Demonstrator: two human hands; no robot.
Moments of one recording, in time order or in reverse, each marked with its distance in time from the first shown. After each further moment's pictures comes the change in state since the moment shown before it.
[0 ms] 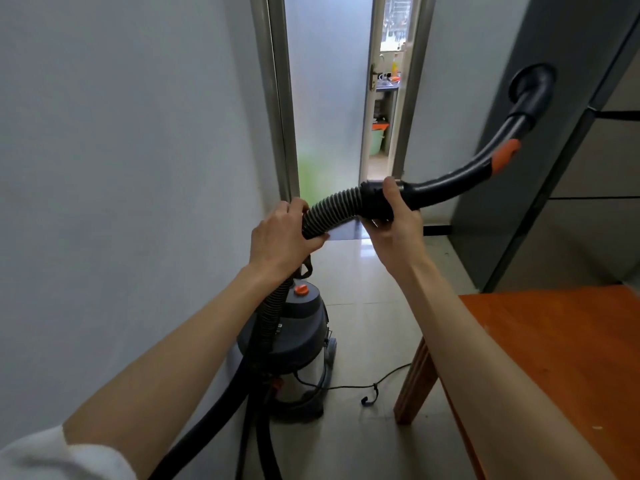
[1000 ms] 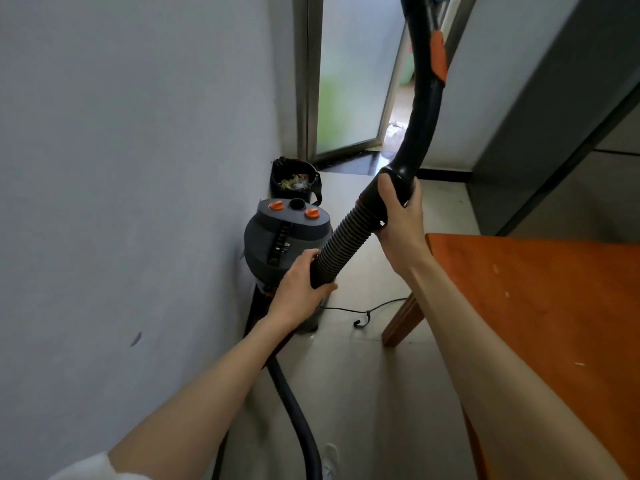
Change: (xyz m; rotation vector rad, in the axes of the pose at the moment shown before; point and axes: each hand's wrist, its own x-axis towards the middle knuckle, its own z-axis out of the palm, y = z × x) left_hand -0.182 -0.030 0.100 -0.598 -0.349 -0.391; right_hand -0.065 0.069 -0.059 -0.554 -0.024 0.093
